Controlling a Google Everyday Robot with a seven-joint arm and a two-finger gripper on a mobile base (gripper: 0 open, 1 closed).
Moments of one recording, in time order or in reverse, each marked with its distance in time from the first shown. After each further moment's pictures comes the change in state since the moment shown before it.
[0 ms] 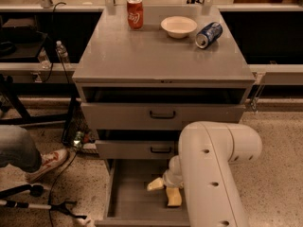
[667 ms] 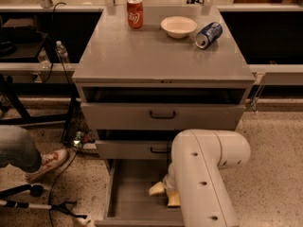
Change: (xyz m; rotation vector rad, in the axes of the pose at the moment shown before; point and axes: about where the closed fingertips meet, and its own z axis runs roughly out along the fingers) arm 0.000 -0.022 0.047 0.033 0.002 -0.049
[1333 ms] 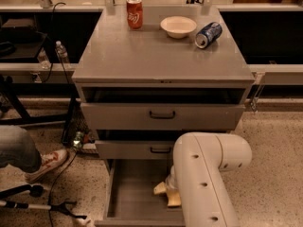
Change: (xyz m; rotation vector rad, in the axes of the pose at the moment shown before) arm -0.003 -0.017 0.010 0.011 -0.032 0.021
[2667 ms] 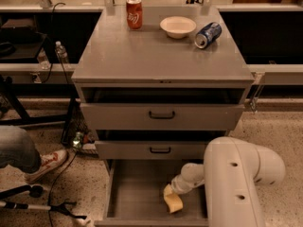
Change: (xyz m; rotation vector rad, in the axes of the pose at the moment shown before) arm 0.019 0.001 -0.035 -0.110 -0.021 -0.010
